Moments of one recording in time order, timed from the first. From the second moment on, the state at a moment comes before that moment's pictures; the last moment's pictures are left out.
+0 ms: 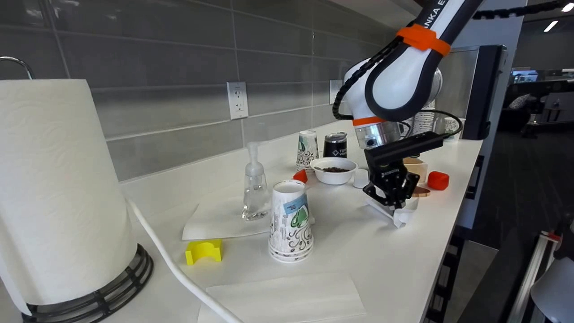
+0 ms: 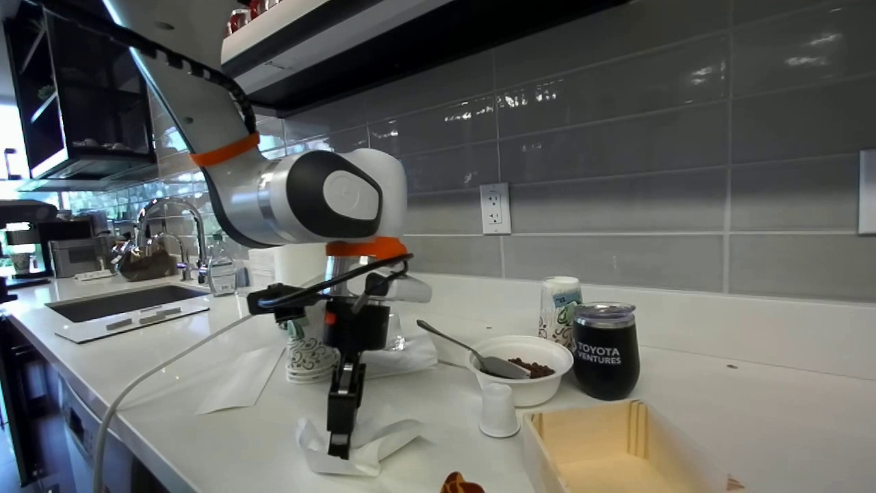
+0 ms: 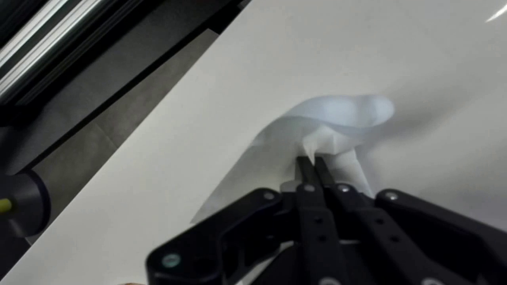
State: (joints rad) arm 0.06 -0.10 0.13 -2.74 -0.04 2.32 0.81
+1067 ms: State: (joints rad) arm 0.23 -0.09 0.22 -2.74 0.40 2.46 0.41
